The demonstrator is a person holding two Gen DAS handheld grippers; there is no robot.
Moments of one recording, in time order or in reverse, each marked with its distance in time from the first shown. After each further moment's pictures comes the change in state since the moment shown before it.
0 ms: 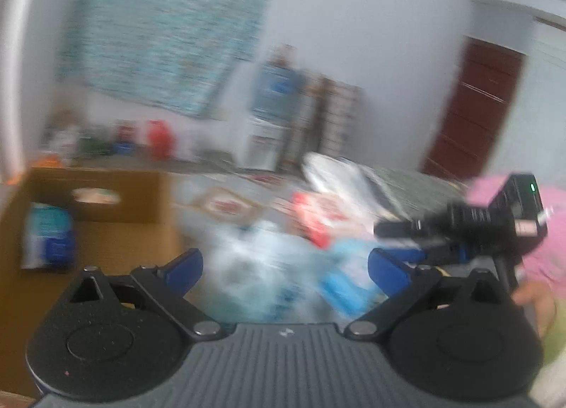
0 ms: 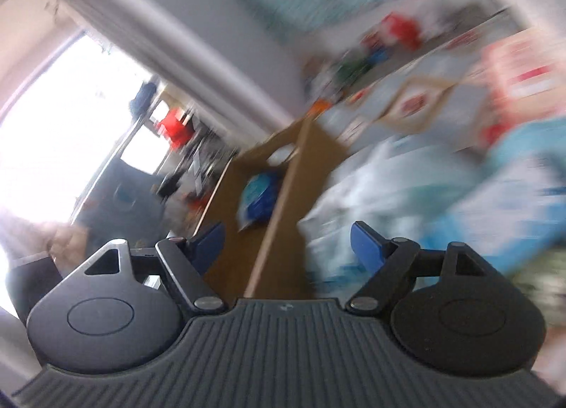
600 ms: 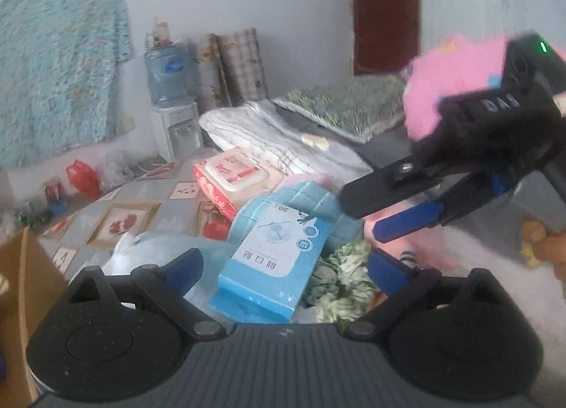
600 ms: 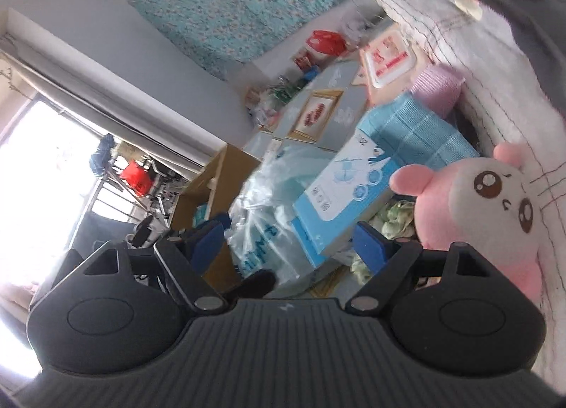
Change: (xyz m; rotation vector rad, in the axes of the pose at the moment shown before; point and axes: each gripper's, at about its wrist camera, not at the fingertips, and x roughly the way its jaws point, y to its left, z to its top) left arm 0.163 -0.118 -0.045 0.467 0.148 -0.077; right arm -0.051 -0.086 -0.024 0.189 -0.017 -0.115
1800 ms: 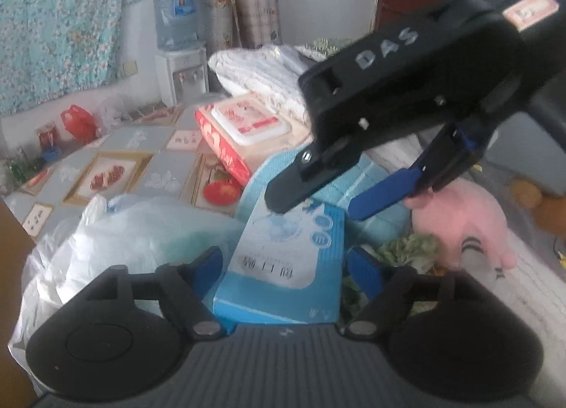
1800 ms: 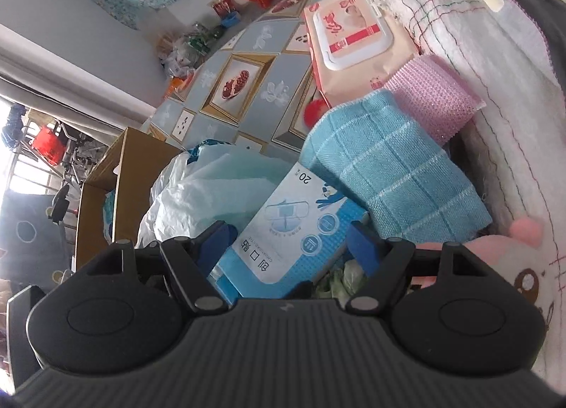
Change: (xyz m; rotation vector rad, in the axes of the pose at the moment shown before) left arm 0.068 0.027 -0.001 -0.123 0.162 -0.005; right arm 0.105 0.012 0.069 0.022 0.213 -0.293
